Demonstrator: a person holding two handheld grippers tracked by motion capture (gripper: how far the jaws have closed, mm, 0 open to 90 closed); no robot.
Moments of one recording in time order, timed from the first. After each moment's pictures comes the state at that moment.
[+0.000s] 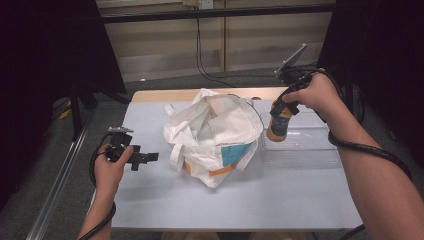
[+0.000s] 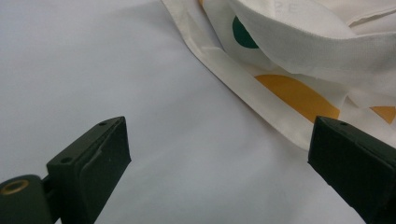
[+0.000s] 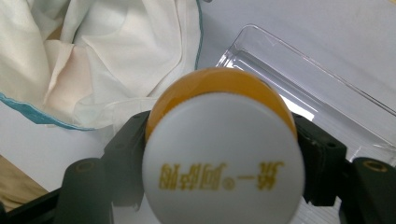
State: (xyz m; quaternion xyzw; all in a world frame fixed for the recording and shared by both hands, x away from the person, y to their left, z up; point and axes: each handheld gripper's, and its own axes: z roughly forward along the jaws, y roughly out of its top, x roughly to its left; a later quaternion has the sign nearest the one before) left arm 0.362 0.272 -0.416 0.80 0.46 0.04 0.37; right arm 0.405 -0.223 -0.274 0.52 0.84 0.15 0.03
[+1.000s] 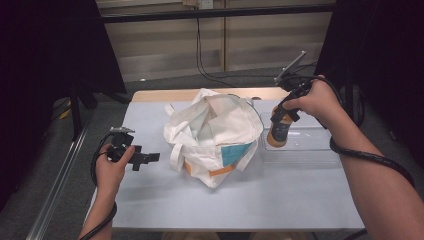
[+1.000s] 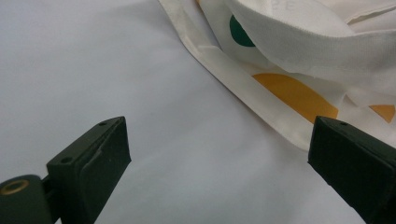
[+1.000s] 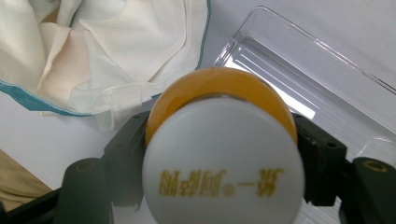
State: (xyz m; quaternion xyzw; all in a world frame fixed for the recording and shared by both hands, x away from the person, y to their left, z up) left arm 0.362 0.269 -0.417 0.81 0.46 0.03 0.37; right arm 0.395 -0.223 -0.285 0.51 0.85 0.14 0.02
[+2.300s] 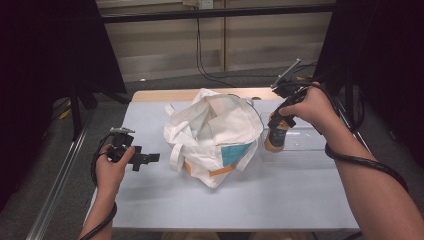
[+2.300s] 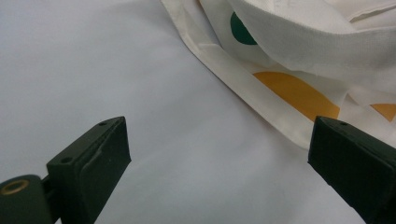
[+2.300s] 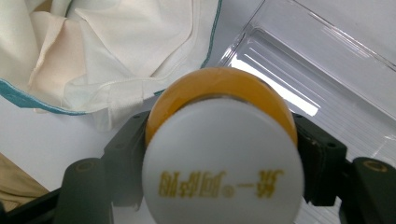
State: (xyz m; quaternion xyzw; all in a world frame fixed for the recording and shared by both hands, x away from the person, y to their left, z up) left arm 0.362 0.269 -0.418 0.80 0.46 0.03 0.37; right arm 0.393 -0.216 -0.303 0.51 0.85 0.14 0.01
